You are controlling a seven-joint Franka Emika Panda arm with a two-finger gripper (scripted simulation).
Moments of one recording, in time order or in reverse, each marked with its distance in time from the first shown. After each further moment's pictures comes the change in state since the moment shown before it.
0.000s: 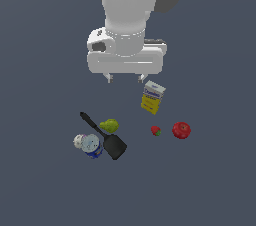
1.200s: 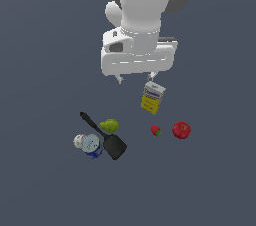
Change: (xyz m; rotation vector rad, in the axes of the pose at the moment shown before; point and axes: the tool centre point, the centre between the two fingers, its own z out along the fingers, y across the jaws) arm -0.003 -0.032 0.002 -0.014 0.029 -0.156
